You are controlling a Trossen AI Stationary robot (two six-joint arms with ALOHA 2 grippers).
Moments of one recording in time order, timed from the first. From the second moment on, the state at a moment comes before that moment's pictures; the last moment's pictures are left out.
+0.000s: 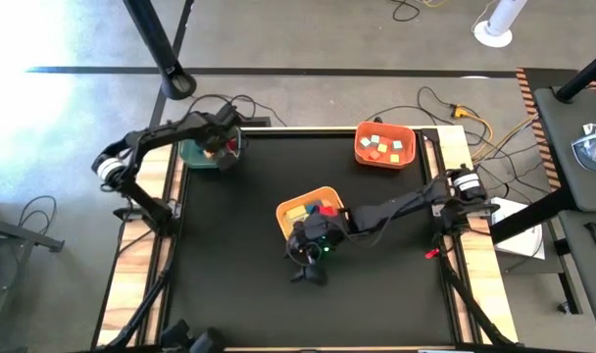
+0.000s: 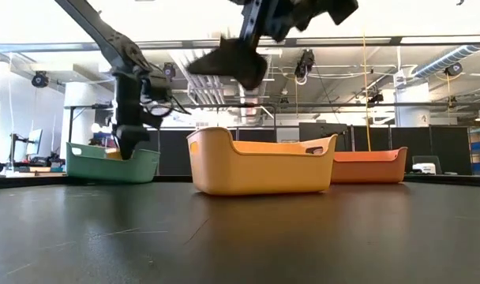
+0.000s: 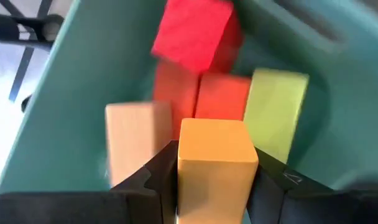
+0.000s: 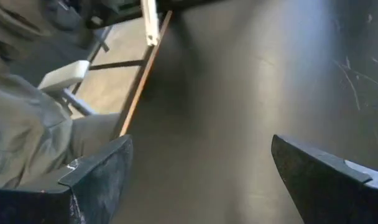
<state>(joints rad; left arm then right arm) 0.87 1.60 1.03 -0.81 -0.33 0.22 0.19 1.87 1.27 0.02 -0.31 0.30</state>
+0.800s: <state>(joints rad) 0.81 1.70 1.08 -0.78 -0.24 0.17 0.24 1.68 1.23 -0.15 -0.08 0.29</state>
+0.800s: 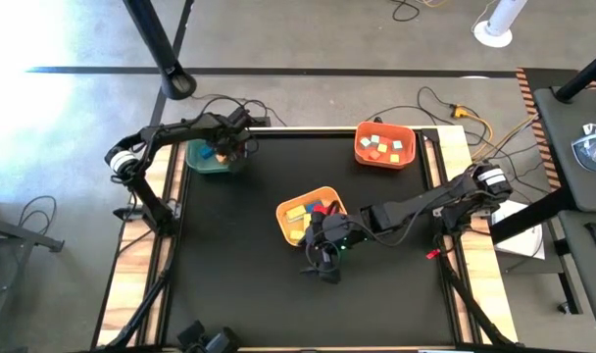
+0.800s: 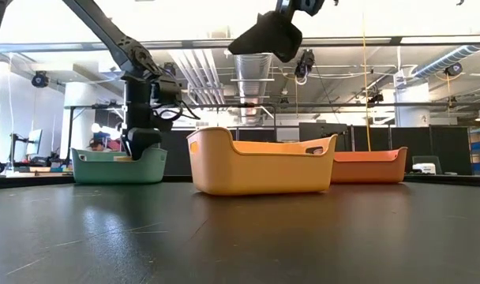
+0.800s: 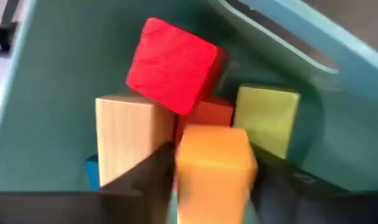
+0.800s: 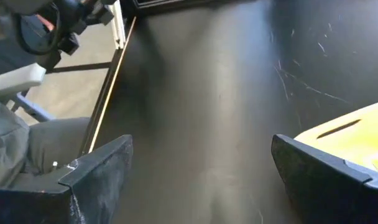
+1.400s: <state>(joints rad) 0.79 1.44 1.15 -0.93 -0.15 0.17 0.24 1.68 1.22 -0.21 0.02 0.29</state>
